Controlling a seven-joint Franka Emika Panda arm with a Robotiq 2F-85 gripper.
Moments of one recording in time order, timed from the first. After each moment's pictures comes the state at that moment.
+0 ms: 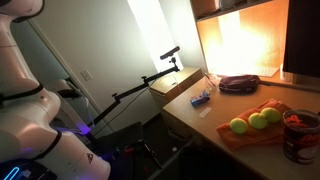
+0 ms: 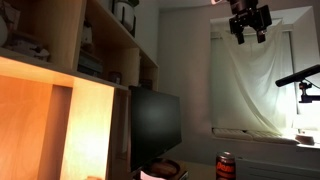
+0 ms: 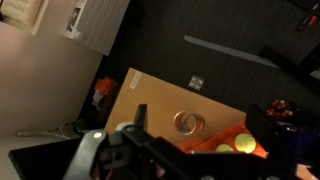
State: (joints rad) arm 0.10 0.30 0.10 -1.25 -0.65 1.37 -0.60
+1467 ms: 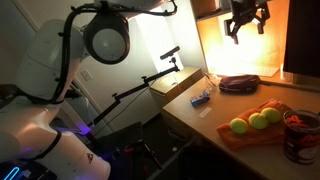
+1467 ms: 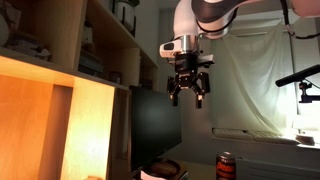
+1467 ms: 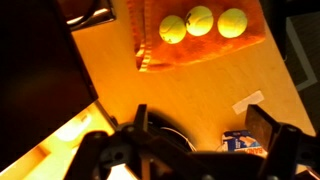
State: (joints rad) arm 0.09 1.01 0.18 -0.62 -0.24 1.65 -1.20
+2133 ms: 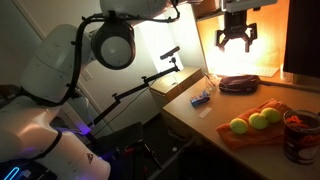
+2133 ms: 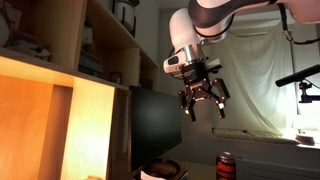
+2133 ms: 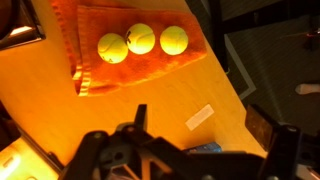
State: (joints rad) arm 0.12 1.07 0.15 -0.55 -0.20 1.39 -1.19
